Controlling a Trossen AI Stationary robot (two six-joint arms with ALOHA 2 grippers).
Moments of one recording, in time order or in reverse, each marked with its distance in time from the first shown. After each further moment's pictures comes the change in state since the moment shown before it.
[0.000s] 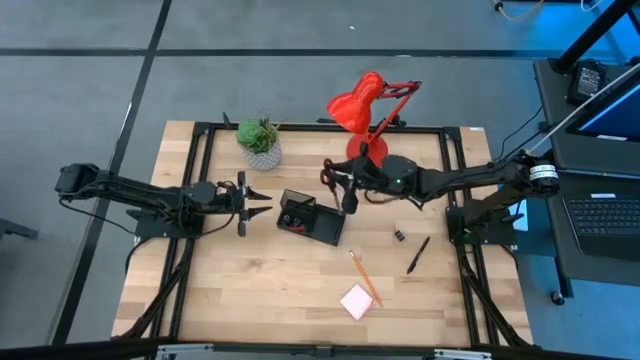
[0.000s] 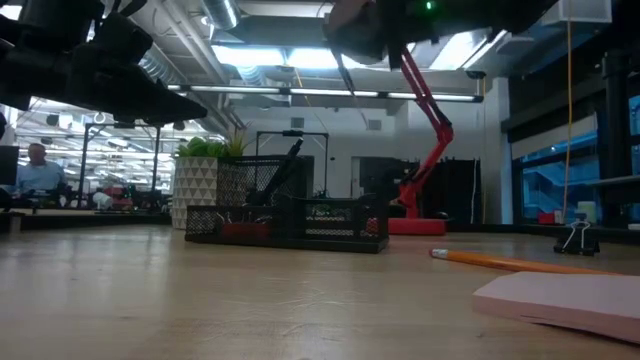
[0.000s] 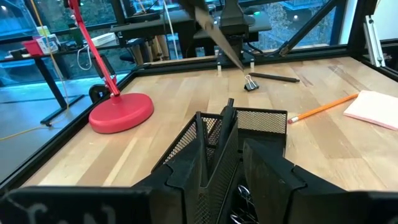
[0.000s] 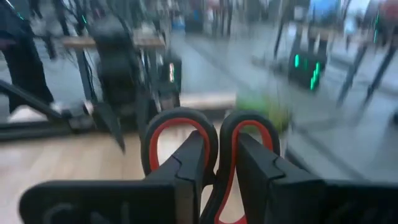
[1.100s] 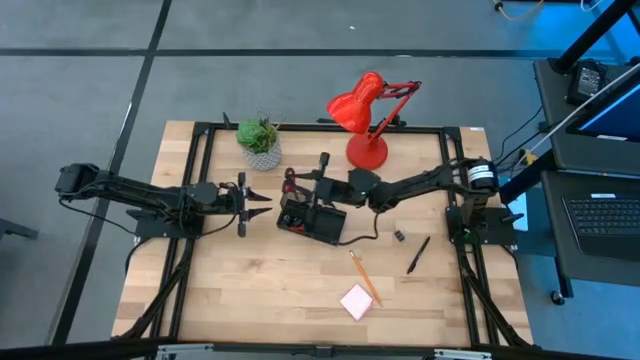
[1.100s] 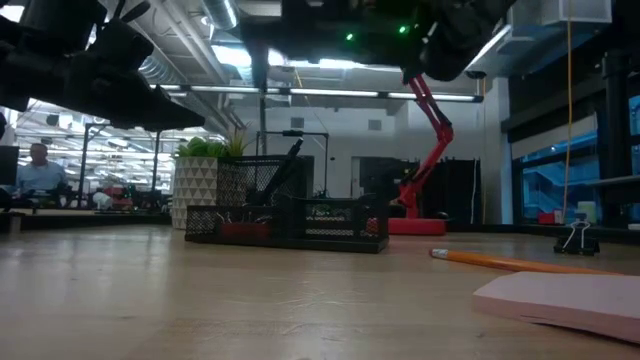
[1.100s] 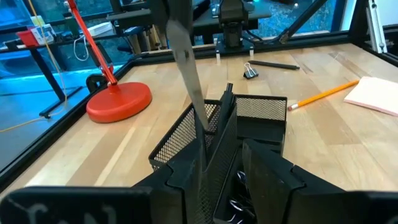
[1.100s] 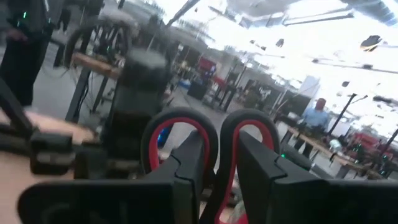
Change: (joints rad) left arm 0.000 0.000 0.000 -0.047 0.000 0.000; right arm 0.031 0.484 0.235 0.502 -0.088 -0.409
